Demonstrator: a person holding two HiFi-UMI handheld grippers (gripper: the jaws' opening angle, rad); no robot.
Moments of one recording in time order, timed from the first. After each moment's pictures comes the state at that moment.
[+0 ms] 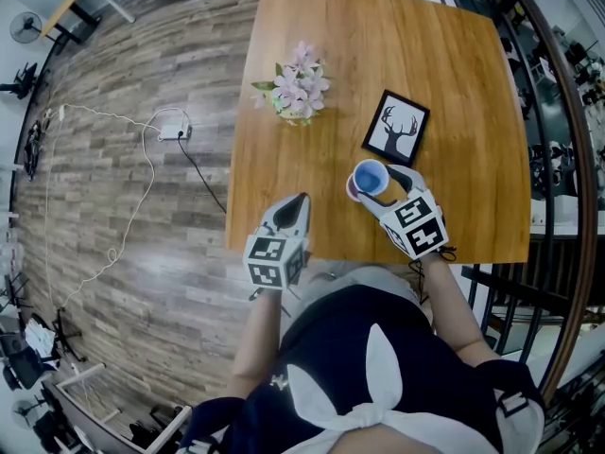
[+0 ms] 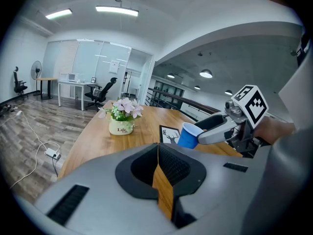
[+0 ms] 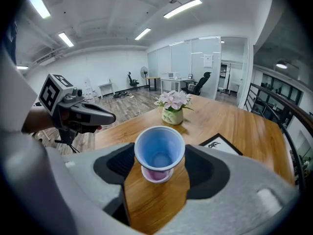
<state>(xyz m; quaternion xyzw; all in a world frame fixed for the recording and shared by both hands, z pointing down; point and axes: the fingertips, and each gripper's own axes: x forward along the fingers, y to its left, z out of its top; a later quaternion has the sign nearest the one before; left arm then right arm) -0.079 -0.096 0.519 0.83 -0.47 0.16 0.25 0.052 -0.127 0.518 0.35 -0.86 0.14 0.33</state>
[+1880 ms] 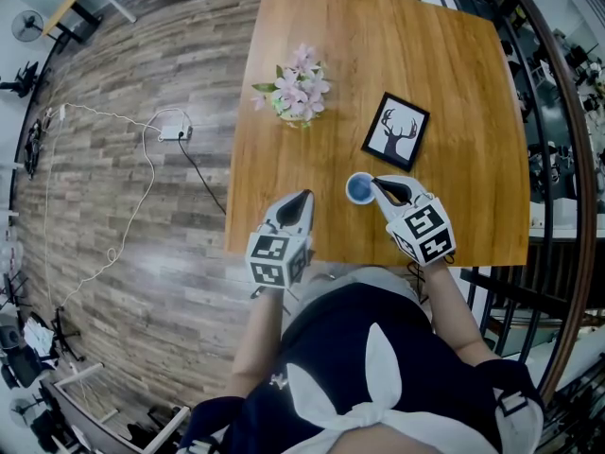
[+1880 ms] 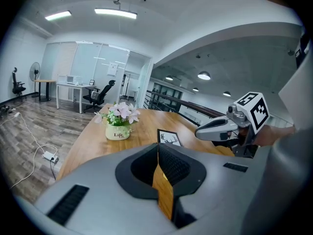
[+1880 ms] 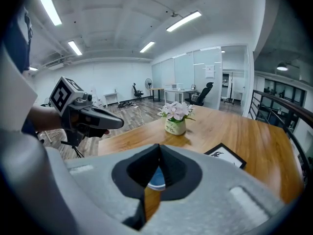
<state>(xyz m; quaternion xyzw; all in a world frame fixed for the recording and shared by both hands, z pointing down) -0.070 -0.106 0.506 0.84 -0.47 0.14 0.24 0.052 -0.126 0.500 0.34 -0.90 0.12 0.26</state>
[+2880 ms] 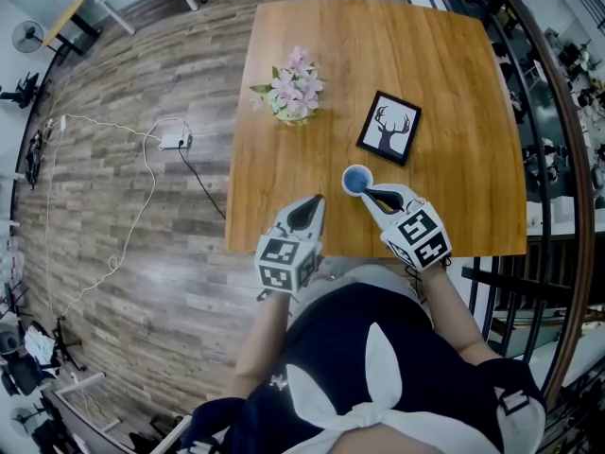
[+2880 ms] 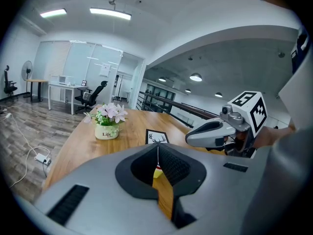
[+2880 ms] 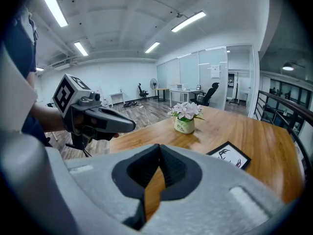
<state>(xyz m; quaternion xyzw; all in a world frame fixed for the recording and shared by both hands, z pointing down) -0.038 -0.067 0.493 0.86 -0.43 0.13 0.23 0.041 -0.076 0.491 0.31 -0.91 0.11 0.27</state>
